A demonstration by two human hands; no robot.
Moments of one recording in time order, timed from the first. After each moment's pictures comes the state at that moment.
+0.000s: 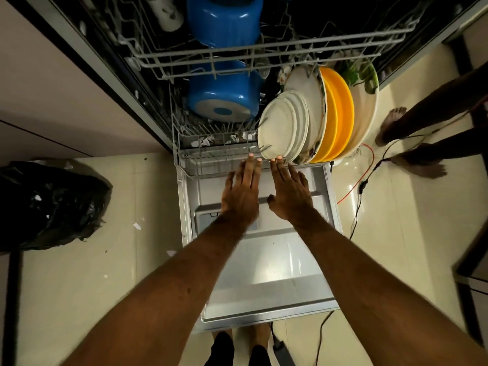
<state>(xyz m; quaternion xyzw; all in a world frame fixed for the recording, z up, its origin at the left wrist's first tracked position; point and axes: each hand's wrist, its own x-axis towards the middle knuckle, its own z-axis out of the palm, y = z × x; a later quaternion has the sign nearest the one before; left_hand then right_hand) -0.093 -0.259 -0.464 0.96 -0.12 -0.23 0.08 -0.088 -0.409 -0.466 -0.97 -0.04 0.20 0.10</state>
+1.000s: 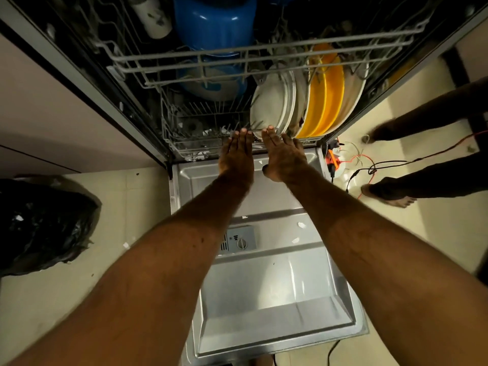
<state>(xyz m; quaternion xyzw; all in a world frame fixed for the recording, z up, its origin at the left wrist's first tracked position) 0.031 -0.266 -0.472 0.96 -0.10 -0.24 -0.04 0.044 -0.402 -0.464 -0.97 -0.06 0.24 0.02</state>
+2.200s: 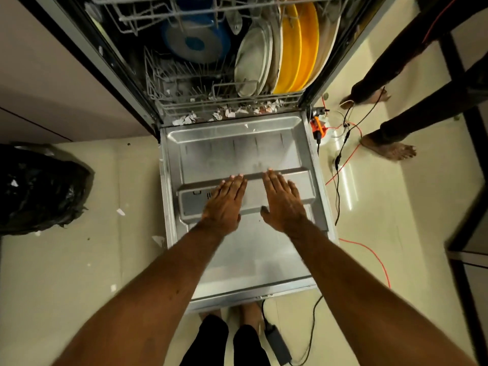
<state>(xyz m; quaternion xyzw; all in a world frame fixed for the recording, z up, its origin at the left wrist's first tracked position) -0.196 -0.261 -0.519 0.95 -0.22 -0.23 0.05 -0.201 -0.451 -0.512 -0.97 -0.07 0.19 0.12</state>
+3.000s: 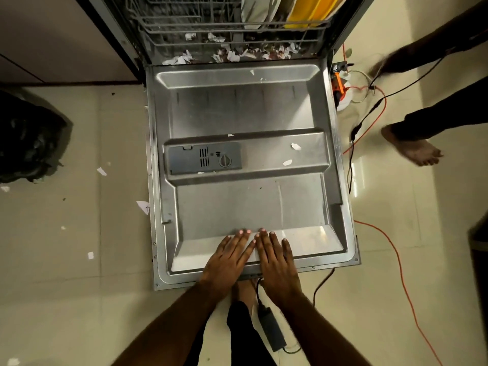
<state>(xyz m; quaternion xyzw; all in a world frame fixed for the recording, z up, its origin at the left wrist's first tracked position) -0.433 -0.275 -0.654 0.90 -0.28 -0.33 0.01 -0.455 -0.461 -0.649 -0.94 -0.16 0.31 -0.02</state>
